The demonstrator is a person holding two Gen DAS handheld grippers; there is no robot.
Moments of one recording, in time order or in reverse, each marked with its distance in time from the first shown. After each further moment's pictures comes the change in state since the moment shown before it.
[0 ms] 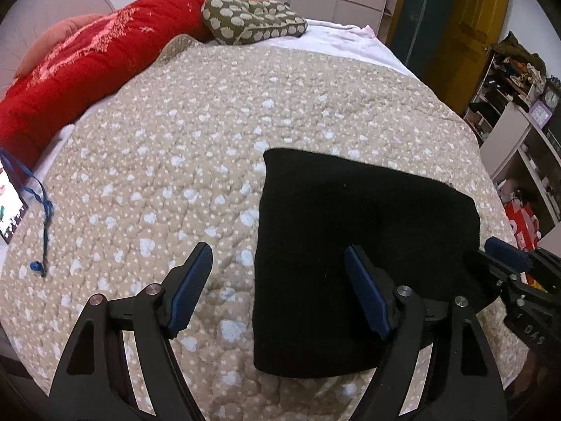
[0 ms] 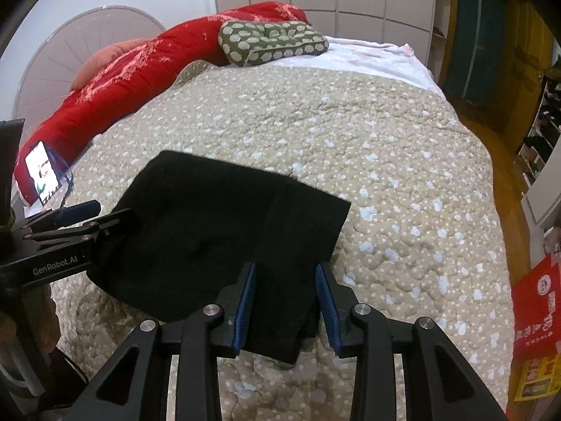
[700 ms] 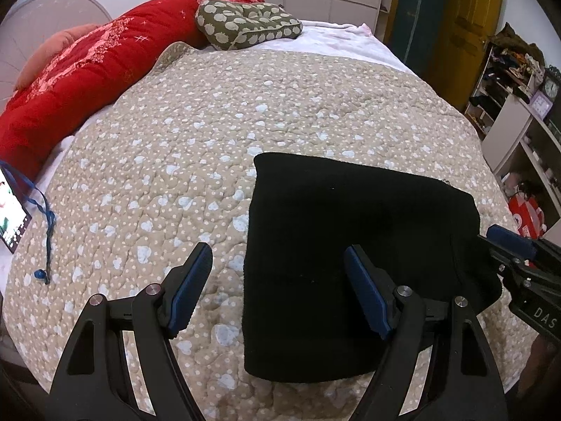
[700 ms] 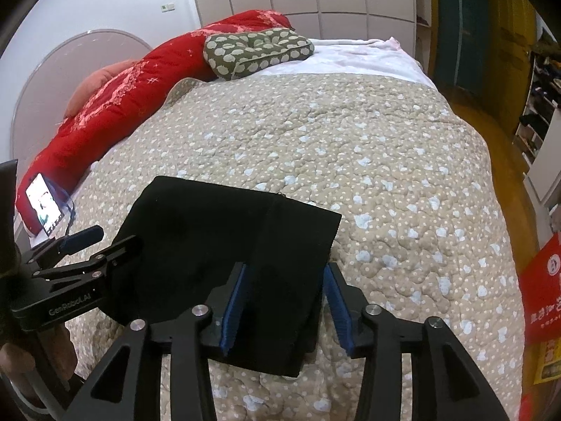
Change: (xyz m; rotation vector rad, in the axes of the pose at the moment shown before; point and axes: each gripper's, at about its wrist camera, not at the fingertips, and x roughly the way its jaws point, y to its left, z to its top) left arm 0.001 -0.008 0.001 0.028 -0.003 0.010; right arm 0.000 -0.010 0.008 0.096 -0.016 0.027
